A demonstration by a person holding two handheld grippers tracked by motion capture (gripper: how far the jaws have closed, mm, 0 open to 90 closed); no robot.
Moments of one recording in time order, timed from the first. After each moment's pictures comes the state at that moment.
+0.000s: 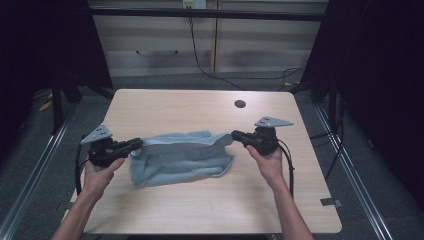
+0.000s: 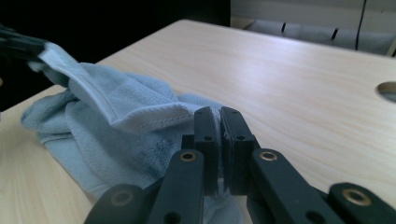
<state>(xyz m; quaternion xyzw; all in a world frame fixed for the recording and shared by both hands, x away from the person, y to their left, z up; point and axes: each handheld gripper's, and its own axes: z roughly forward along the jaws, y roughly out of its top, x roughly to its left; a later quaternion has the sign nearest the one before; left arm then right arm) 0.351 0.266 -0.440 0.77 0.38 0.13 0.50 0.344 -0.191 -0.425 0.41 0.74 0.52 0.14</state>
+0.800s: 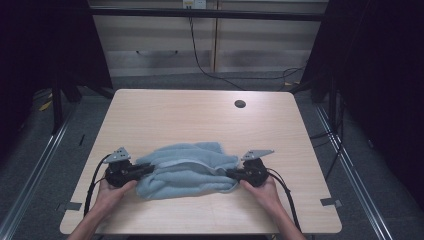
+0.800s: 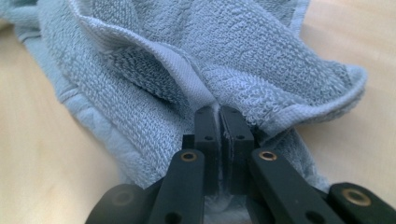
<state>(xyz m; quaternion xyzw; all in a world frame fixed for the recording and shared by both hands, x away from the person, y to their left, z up) 0.312 0.245 -0.491 0.81 0.34 0.06 0.48 0.291 -0.182 -0.503 0.39 0.82 0.42 0.05</state>
